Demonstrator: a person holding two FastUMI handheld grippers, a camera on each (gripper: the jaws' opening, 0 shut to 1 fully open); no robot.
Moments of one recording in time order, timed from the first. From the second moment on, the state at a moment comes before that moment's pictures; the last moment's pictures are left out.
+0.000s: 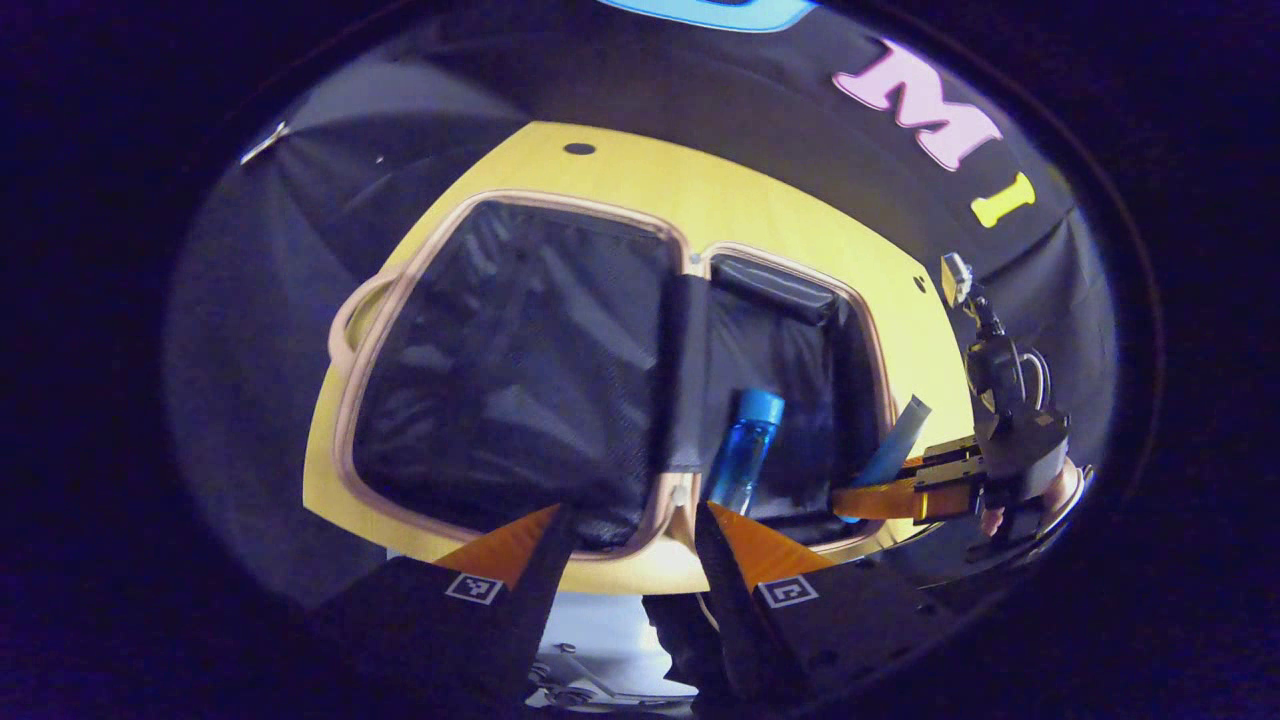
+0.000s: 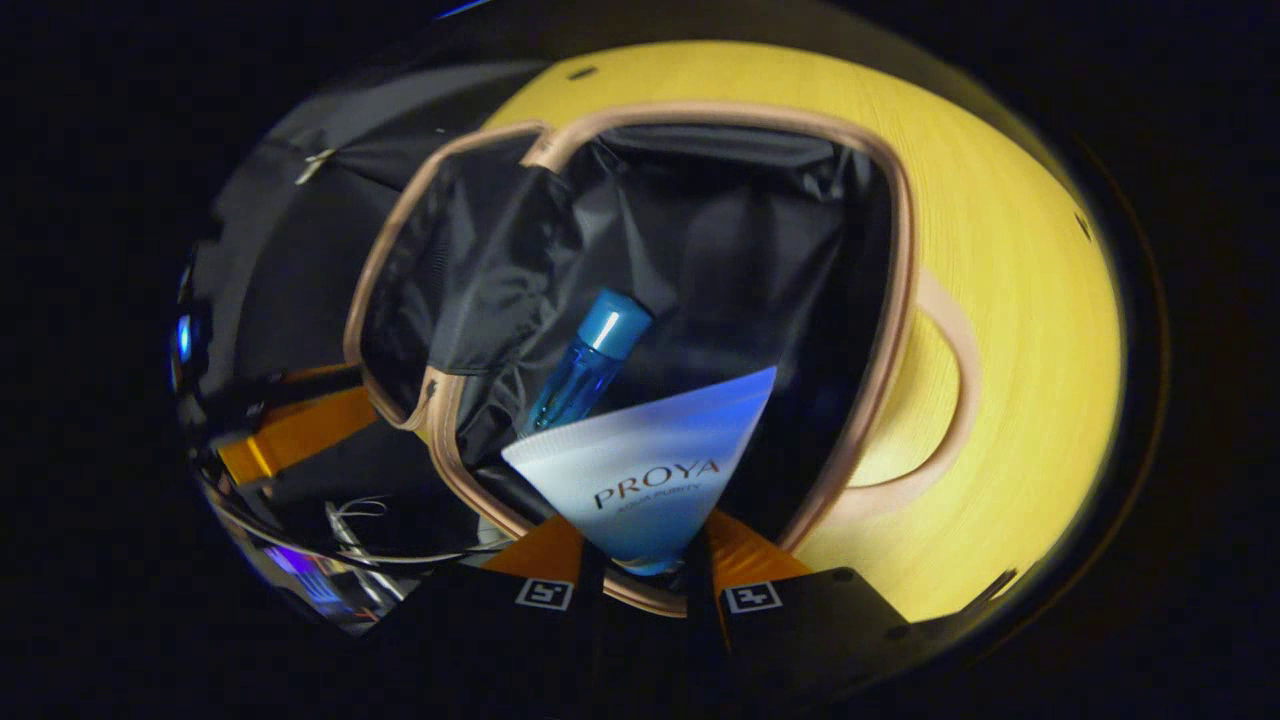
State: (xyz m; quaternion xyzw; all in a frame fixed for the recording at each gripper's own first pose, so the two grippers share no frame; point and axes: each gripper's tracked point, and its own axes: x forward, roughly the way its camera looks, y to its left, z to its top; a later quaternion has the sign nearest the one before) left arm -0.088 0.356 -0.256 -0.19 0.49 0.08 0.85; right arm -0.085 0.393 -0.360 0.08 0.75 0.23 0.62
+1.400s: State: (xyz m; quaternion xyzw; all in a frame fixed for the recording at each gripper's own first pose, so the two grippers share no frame) left arm -0.045 0.632 -0.240 -0.27 0.48 0.25 0.80; right arm -0.043 0.369 -0.228 0.17 0.60 0.30 0.72
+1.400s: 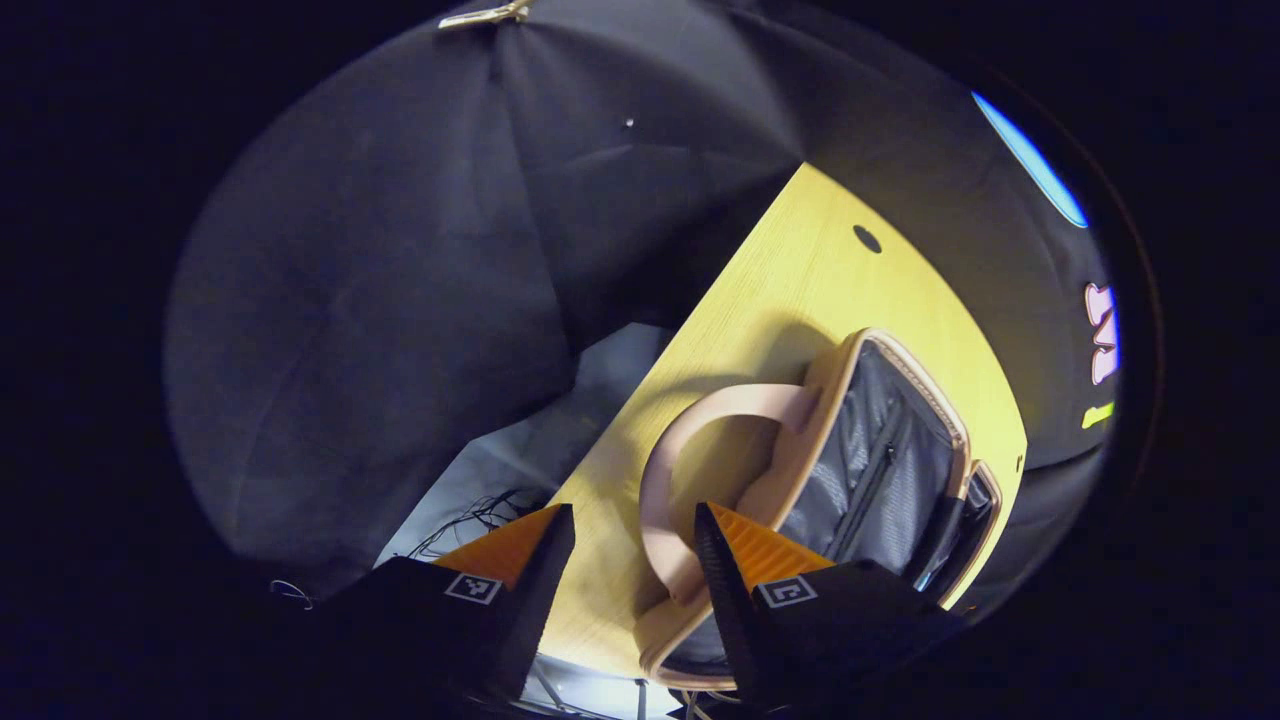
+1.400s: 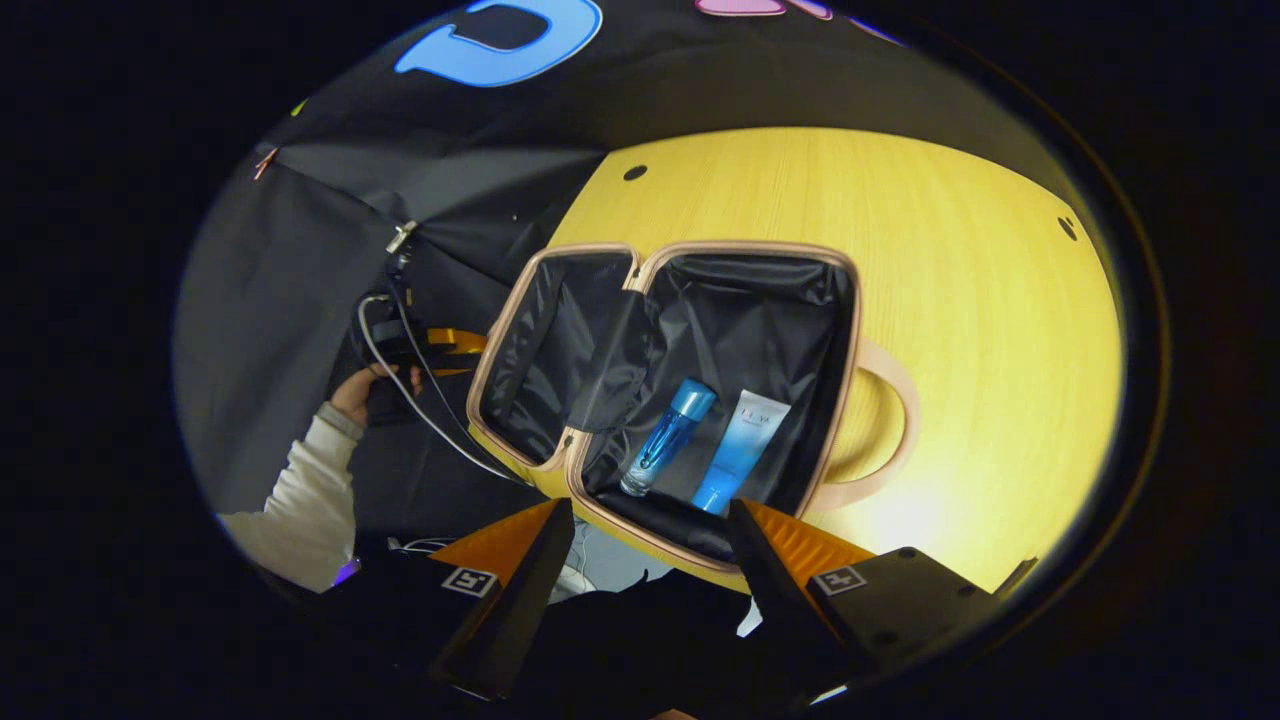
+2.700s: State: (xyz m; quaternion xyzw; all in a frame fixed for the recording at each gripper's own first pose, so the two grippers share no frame) left arm -0.021 0.407 0.040 -0.13 0.27 0.08 0.95; right arm -0.030 0.249 -0.176 0.20 0.51 0.31 0.78
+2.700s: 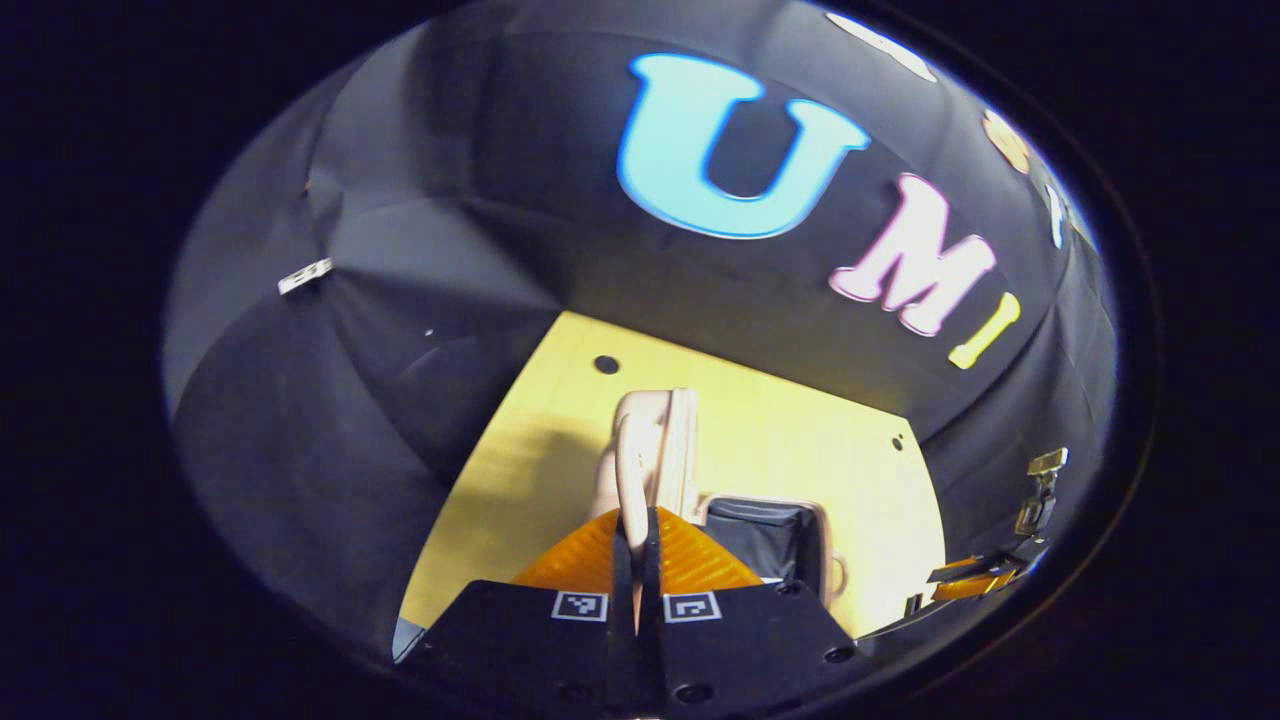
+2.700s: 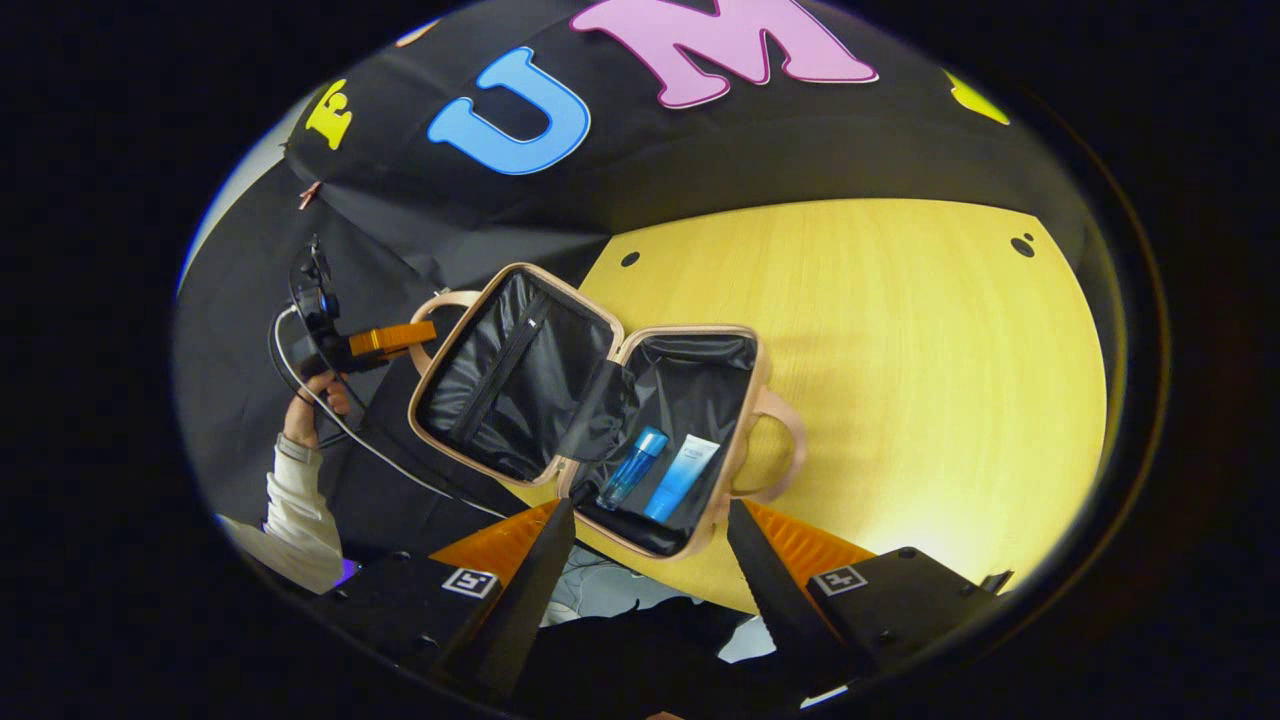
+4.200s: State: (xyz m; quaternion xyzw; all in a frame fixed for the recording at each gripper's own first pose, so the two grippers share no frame) left arm 0.053 0.031 -0.114 -0.05 0.30 0.00 0.95; right arm -0.038 0.057 -0.166 0.17 0.39 0.20 0.88
